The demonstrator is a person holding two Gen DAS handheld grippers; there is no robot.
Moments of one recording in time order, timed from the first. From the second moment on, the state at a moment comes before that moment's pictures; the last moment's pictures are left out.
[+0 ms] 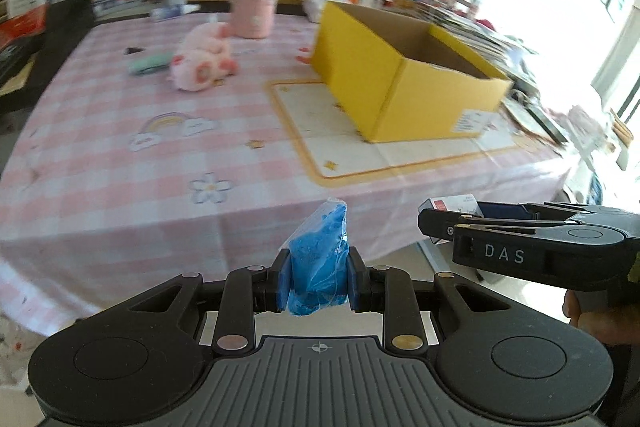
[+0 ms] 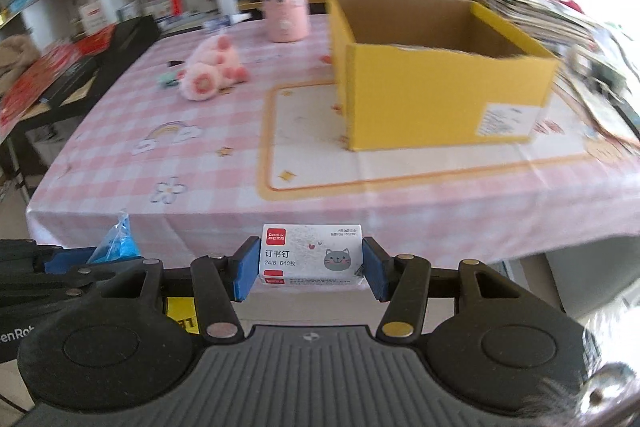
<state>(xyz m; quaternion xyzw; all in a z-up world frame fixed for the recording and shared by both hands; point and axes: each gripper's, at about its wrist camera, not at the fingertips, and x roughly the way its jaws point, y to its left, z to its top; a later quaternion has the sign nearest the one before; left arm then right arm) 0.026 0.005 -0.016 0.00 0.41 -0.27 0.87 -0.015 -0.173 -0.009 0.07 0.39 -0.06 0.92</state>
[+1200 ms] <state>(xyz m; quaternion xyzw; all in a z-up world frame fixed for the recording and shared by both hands) 0.037 -0.111 -0.003 0.06 0.38 -0.38 0.84 -0.035 -0.274 0.000 0.11 0.38 -0.16 0.91</state>
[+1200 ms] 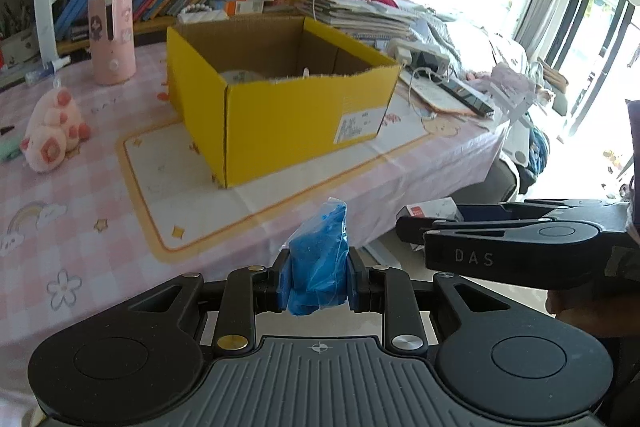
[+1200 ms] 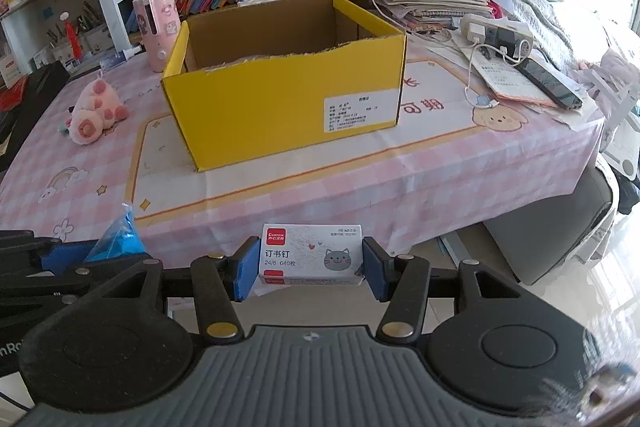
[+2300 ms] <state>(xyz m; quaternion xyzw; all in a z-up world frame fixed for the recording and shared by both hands) 0.165 -0.239 0.031 0.08 0.30 -0.30 0.90 0.135 -0.404 0.051 0.02 0.28 -0.07 0.96</state>
